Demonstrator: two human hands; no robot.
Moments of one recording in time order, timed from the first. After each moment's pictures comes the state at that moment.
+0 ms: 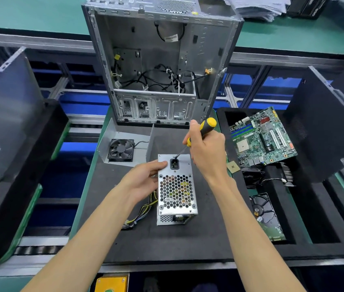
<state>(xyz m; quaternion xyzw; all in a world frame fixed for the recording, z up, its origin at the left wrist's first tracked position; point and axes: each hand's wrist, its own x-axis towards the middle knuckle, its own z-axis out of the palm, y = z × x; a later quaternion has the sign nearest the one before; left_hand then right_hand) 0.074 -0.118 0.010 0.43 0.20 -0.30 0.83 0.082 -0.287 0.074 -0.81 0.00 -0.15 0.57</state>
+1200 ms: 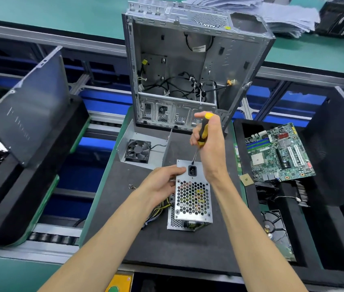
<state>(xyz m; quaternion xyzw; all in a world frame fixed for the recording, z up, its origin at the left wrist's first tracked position) 0.068 -0.123 0.016 0.43 0.20 -0.28 0.84 0.102 -0.249 0.089 -0.68 -0.10 -0.10 0.72</state>
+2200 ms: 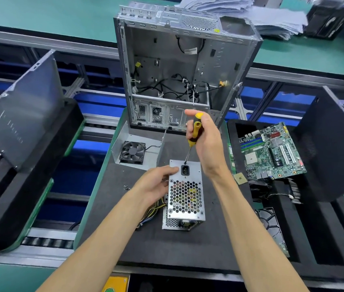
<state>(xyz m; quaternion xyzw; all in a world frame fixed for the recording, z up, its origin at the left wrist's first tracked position) 0.068 -0.123 0.014 0.44 0.22 -0.28 0.83 0.102 -0.260 0.103 -0.67 -0.10 -0.05 0.74</state>
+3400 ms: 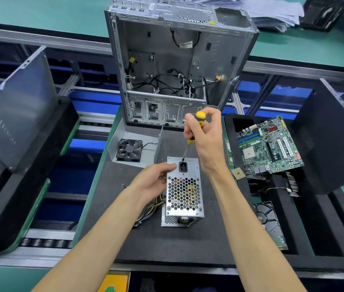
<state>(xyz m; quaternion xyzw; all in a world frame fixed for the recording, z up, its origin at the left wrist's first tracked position) 0.070 -0.122 0.011 0.43 0.20 -0.28 0.83 0.100 -0.262 0.098 -0.65 -0.10 -0.08 0.75</state>
